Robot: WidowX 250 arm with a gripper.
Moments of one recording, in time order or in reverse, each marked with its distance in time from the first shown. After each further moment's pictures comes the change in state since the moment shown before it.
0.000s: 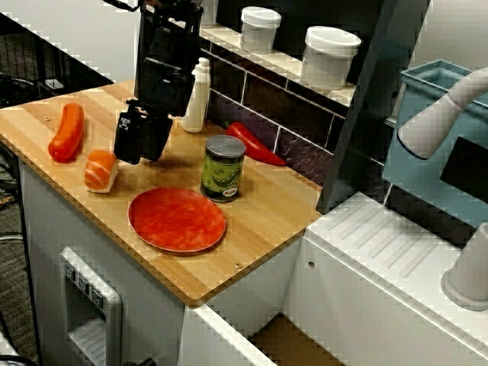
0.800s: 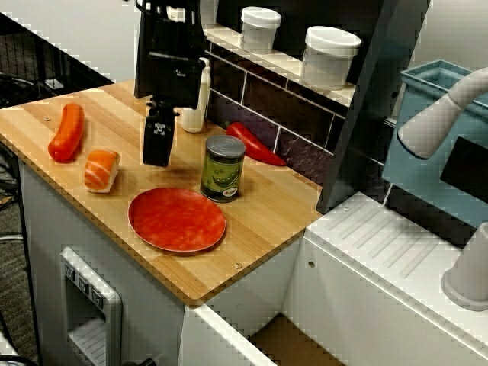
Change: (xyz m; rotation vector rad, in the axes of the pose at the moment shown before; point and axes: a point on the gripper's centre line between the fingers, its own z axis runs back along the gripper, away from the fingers) arm 0.027 -0.010 0.008 0.057 -0.143 0.420
